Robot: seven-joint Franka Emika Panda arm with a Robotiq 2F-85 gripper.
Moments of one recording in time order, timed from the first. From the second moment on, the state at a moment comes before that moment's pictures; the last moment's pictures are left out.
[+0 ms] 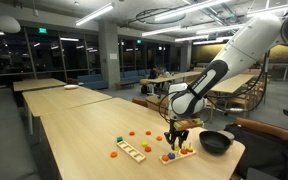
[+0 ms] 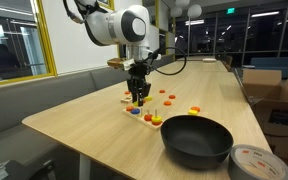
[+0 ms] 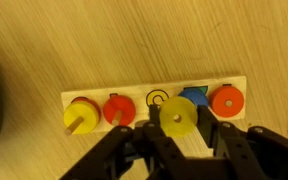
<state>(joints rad) 0.03 0.20 -0.03 -2.31 0.05 2.46 0.42</state>
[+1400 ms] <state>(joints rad) 0.02 0.28 -0.06 -2.22 0.05 2.43 0.41</state>
